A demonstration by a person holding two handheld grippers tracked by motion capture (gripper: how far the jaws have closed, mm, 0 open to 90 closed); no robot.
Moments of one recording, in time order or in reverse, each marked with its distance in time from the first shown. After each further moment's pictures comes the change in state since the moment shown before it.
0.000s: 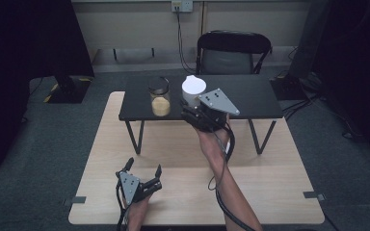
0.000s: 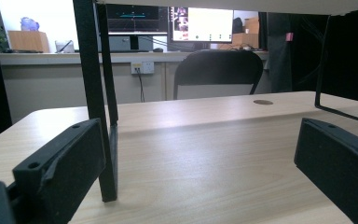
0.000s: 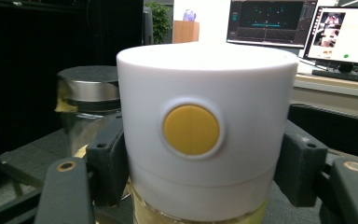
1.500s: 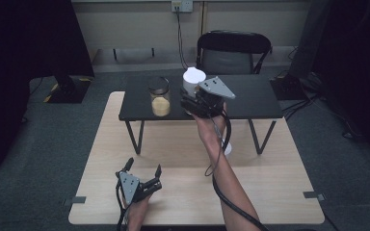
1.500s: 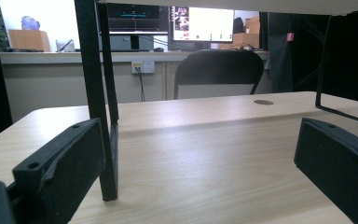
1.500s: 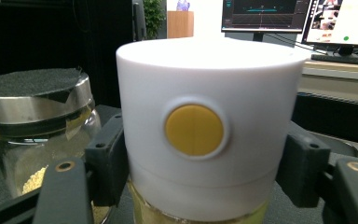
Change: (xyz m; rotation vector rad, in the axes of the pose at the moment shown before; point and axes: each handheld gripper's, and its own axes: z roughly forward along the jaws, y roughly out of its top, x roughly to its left) left arm 0.000 0.000 0.000 0.001 0.002 -0.004; right arm -0.014 0.000 0.038 0.041 -0.019 0.049
